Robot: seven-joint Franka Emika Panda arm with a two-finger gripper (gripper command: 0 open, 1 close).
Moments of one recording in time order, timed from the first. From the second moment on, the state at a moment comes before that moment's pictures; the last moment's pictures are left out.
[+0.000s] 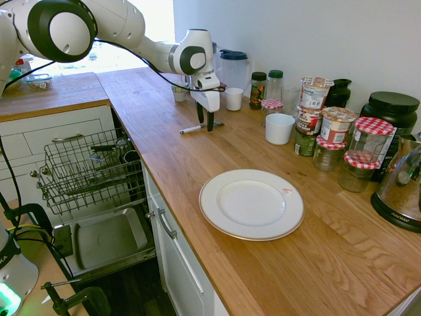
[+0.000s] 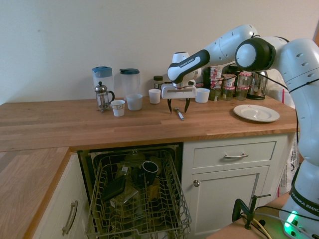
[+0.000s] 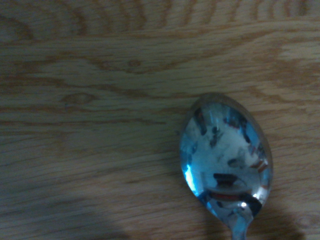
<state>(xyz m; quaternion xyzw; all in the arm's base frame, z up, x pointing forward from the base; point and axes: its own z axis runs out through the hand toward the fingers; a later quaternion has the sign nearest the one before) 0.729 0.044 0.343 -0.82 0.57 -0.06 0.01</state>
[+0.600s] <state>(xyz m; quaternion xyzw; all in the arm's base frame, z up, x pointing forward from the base) 0.731 0.045 0.340 -0.82 0.57 -0.05 0.01</state>
